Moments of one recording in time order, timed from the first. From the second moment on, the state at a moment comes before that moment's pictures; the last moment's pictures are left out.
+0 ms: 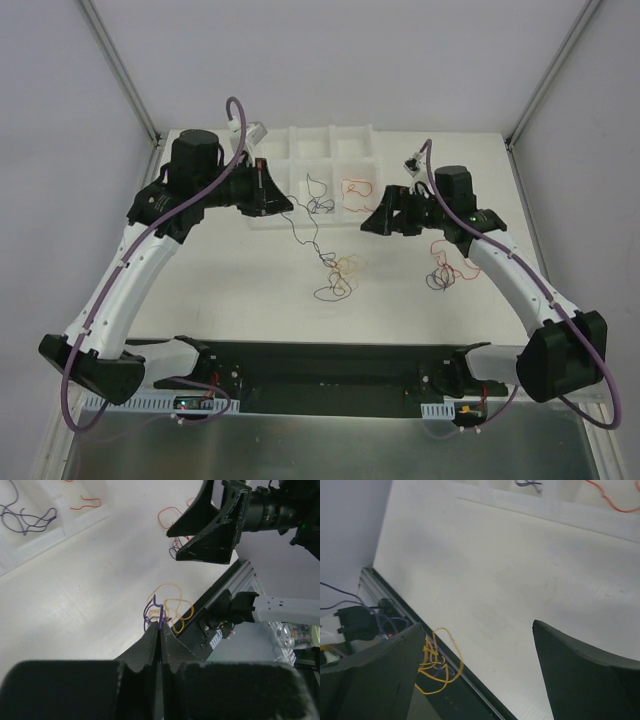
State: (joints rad) left arm -0.39 1.18 1.44 -0.78 0.56 -0.42; right arm 0.32 1.25 1.04 -0.48 -0.53 0.35
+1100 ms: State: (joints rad) left arm -0.51 1.47 1.75 -0.58 0.76 -0.75; right arm 0.63 1.43 1.15 -0.10 -0.39 0.50
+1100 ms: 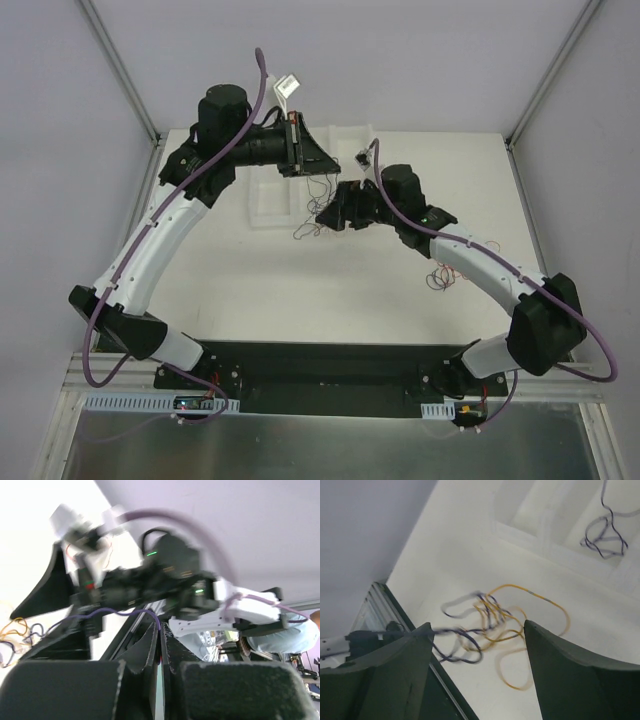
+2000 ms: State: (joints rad) left arm -0.50 1.42 2.02 -0.49 0.66 -0.72; right arm 0.56 1.64 0.90 -0.33 -0.22 0.36
